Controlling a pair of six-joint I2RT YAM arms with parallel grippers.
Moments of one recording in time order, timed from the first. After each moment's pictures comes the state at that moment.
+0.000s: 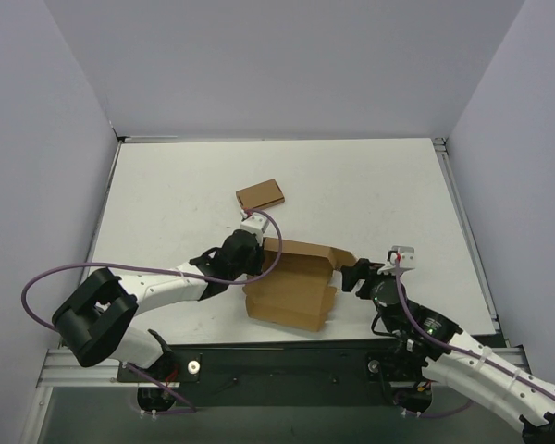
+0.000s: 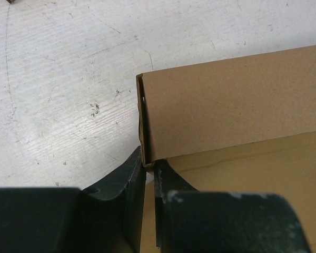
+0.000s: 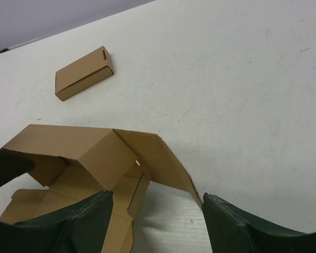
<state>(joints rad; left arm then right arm) -0.82 1.42 0.64 0.14 -0.23 -0.38 0.87 0.45 0.23 -0.22 0.63 0.62</state>
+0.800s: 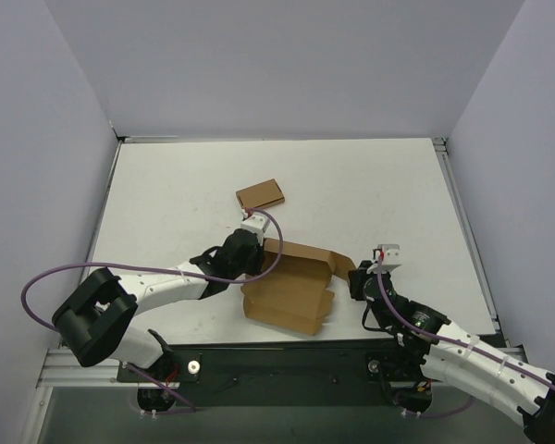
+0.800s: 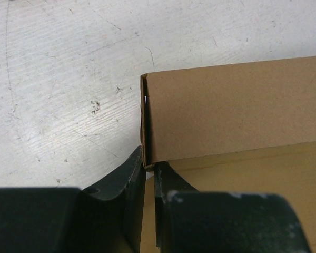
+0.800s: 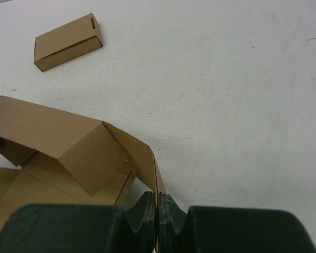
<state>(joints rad) -0.82 1.42 0.66 0.11 -0.22 -0.38 0.87 0.57 0.23 -0.18 0.62 0.56</state>
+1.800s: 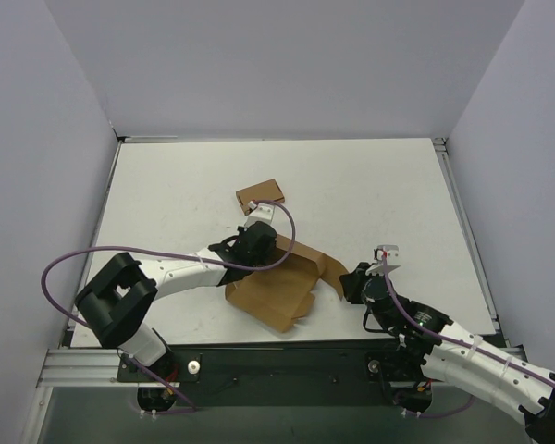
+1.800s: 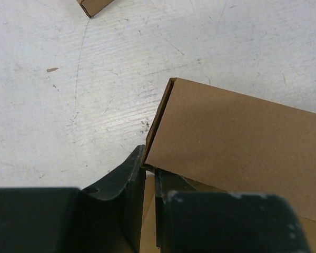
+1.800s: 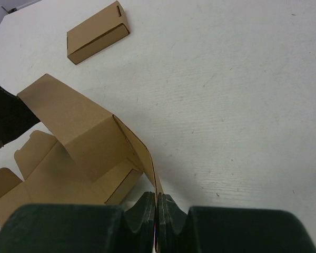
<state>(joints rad) -0.85 1.57 0.85 -0.07 -0.54 -0.40 0.89 0.55 0.26 -0.24 0.51 0.71</state>
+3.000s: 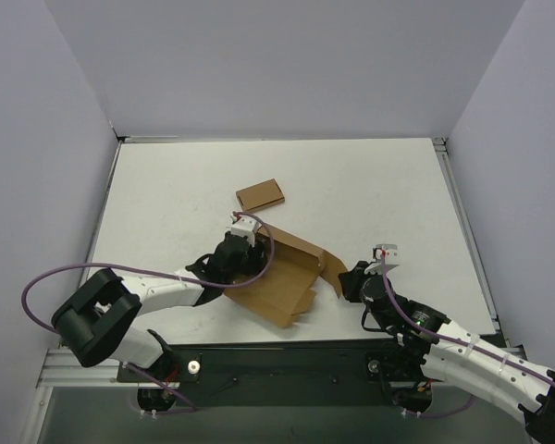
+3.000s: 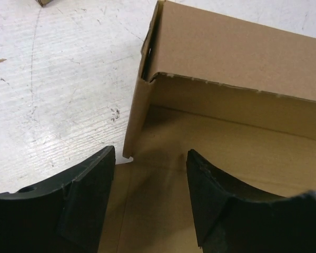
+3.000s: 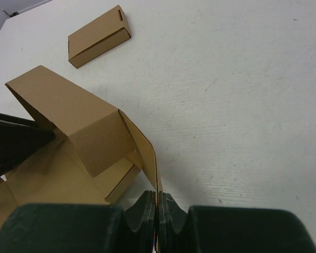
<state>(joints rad) -0.79 1.43 0.54 0.32 -0.27 -0.40 0.89 0.58 0.25 -0.18 0.52 0.70</state>
